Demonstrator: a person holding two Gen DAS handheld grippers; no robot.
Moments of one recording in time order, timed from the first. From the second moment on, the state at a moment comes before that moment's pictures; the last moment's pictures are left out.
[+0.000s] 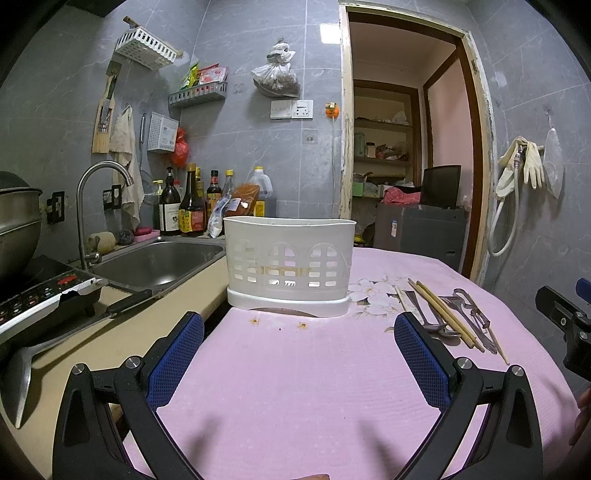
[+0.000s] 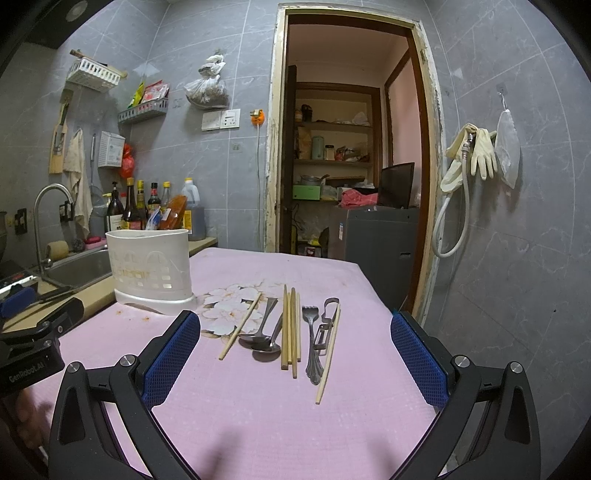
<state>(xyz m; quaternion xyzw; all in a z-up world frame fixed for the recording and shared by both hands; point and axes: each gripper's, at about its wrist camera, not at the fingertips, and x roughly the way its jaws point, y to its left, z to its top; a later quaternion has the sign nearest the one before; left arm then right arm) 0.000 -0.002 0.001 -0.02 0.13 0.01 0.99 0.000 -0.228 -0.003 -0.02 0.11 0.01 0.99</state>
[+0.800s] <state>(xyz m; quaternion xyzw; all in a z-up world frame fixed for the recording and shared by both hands) 0.122 -0.026 0.046 -0.04 0.21 -0.08 0.97 0.099 -0.281 0.042 -0.02 0.15 0.06 0.99</state>
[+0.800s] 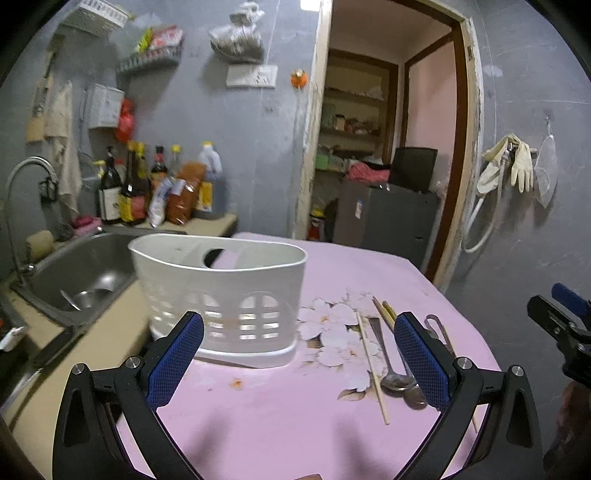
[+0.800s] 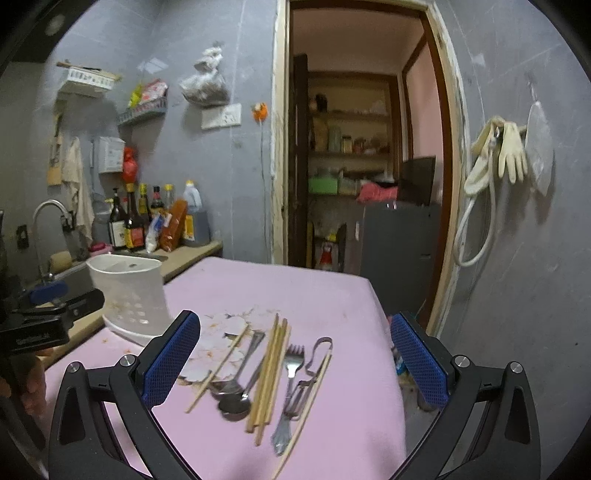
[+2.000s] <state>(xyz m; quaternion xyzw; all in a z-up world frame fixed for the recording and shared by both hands) 0.280 -0.101 -0.045 0.04 0.46 -0.24 0.86 0.202 -0.313 -0.040 0.05 0.40 0.08 0.91</state>
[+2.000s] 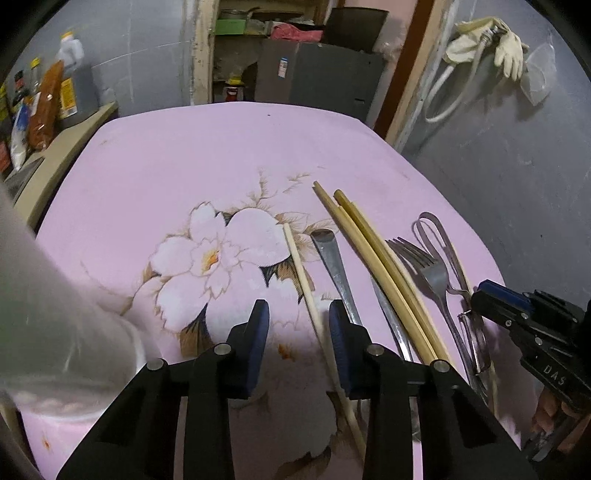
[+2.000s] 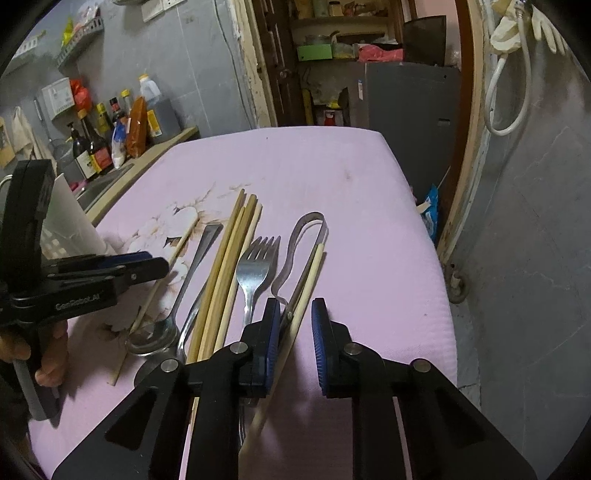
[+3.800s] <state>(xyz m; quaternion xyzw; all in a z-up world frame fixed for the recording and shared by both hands) 0.217 -0.076 -0.003 -0.05 0.37 -0.27 0.89 0.172 -0.321 -0.002 0.13 0.31 0.10 0.94</state>
